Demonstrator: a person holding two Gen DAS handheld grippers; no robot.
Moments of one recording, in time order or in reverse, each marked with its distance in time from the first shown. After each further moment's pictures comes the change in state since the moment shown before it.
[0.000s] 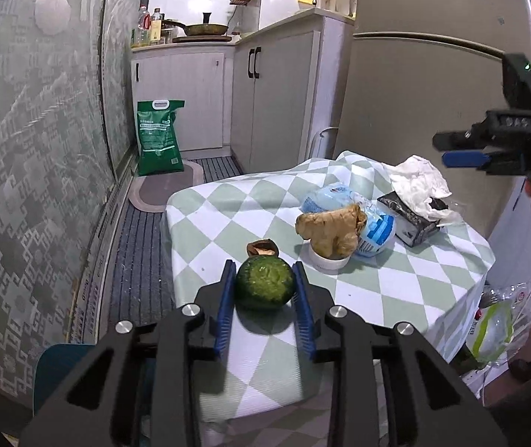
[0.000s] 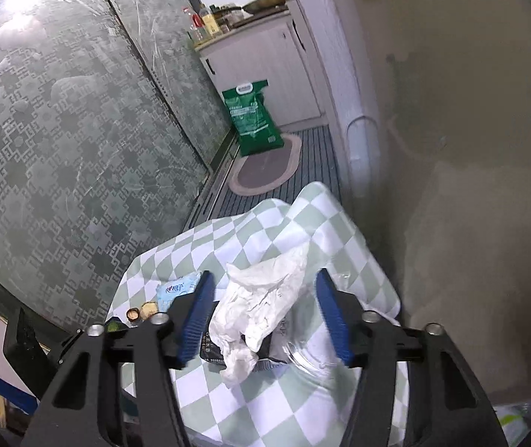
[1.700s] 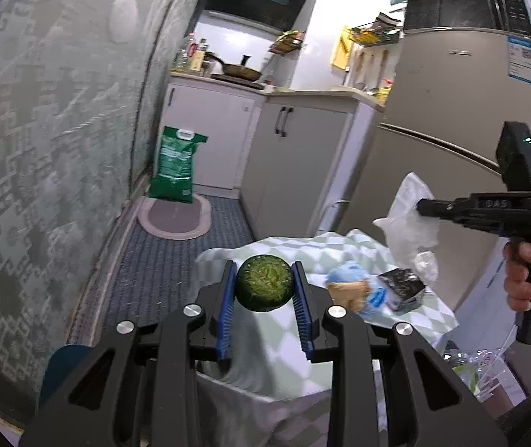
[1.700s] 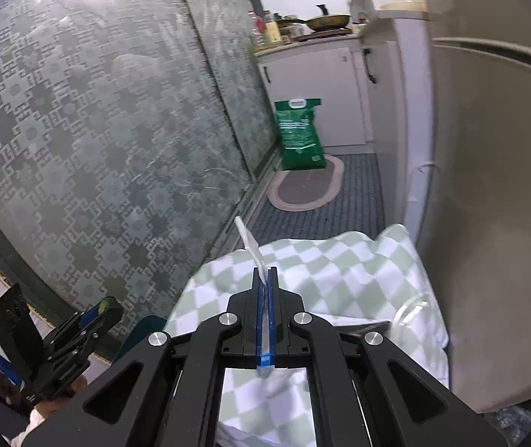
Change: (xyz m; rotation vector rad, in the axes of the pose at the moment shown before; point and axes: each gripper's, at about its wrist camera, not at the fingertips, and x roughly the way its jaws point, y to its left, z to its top) left arm -0.073 0.057 0.014 -0.206 -0.184 -0.024; right arm -0.011 0.105 0.009 -0.188 -0.054 0.076
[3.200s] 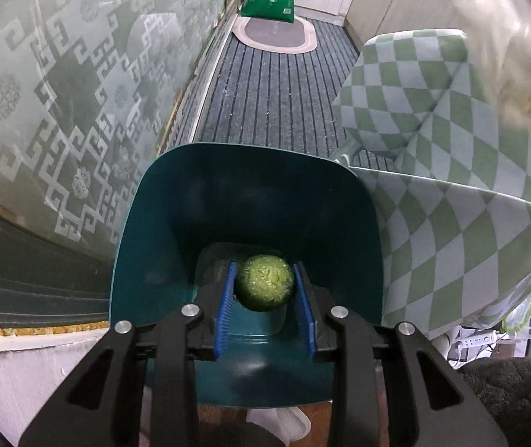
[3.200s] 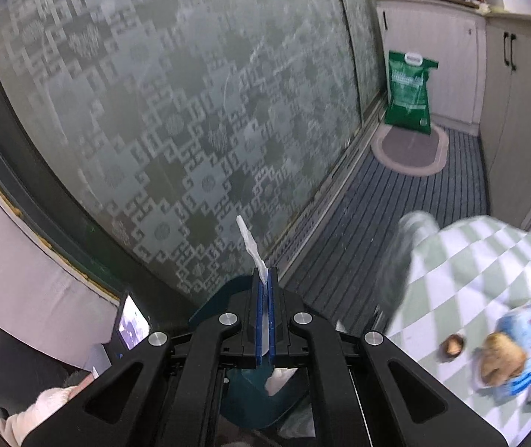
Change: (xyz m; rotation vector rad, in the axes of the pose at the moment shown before) left arm 0.035 0.132 -0.102 -0.114 0.703 0.308; right arm 0.131 0.193 -0.041 -0.200 0.266 0.219
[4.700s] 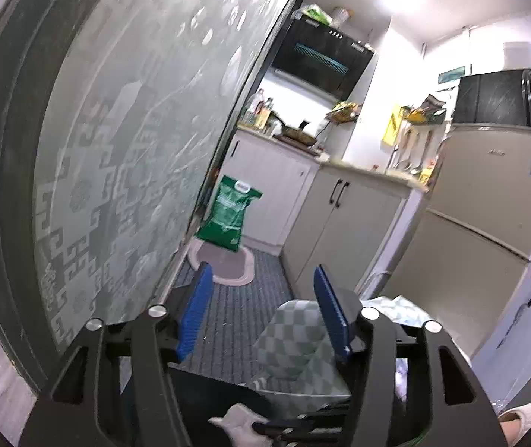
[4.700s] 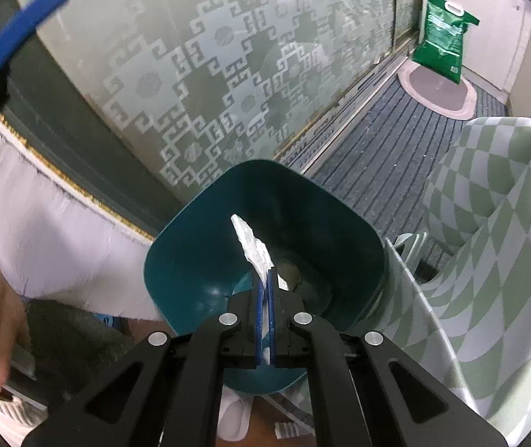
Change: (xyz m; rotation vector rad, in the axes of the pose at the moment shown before) left arm -0.167 0.014 -0.008 -0.118 -0.931 -0.298; right arm 0.098 0.032 -0.078 -0.118 0.303 -0.033
